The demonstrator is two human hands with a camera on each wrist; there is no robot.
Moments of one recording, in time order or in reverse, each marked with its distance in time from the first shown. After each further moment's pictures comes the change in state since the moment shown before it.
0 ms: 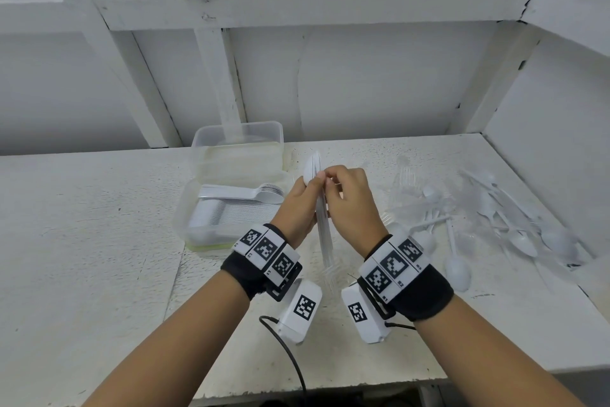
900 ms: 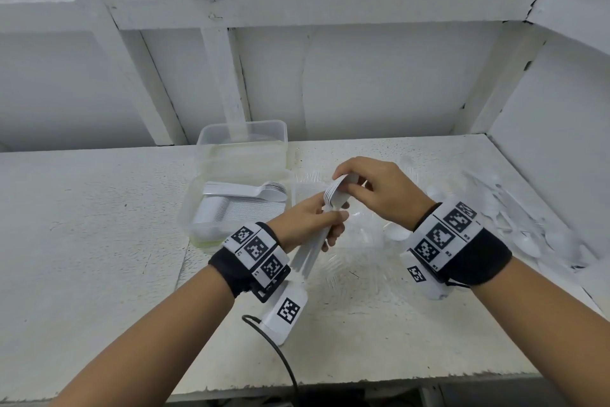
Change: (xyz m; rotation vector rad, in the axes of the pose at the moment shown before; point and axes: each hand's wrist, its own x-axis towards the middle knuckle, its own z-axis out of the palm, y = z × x) left_hand -0.022 0.008 -0.009 0.334 -0.359 -0.101; right_hand 0.023 0.011 -0.058 -0.259 -0.294 -0.468
